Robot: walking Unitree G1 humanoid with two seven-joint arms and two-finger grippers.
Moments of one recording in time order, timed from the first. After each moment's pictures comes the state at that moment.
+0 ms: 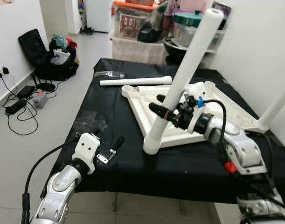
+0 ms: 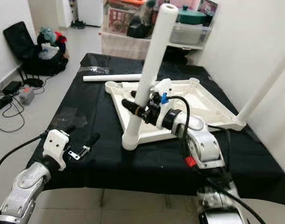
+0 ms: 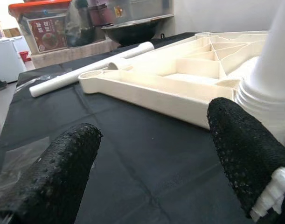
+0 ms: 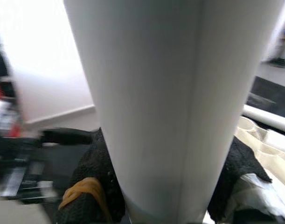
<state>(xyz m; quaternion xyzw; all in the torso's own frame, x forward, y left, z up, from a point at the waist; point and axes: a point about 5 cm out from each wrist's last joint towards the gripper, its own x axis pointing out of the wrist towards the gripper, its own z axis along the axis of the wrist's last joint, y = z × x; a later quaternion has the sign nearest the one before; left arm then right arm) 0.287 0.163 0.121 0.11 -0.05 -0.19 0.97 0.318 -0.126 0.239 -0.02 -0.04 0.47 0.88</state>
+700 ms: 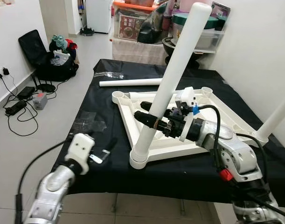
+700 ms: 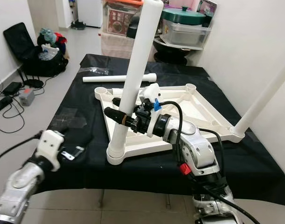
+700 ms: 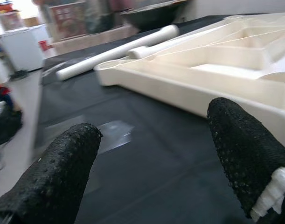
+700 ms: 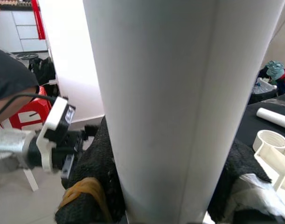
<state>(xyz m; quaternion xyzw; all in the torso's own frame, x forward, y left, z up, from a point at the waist) 0.289 0.198 0.117 0.13 -0.02 -0.15 0.98 0.311 -0.116 0.237 -0.02 -0.04 0.52 0.85</state>
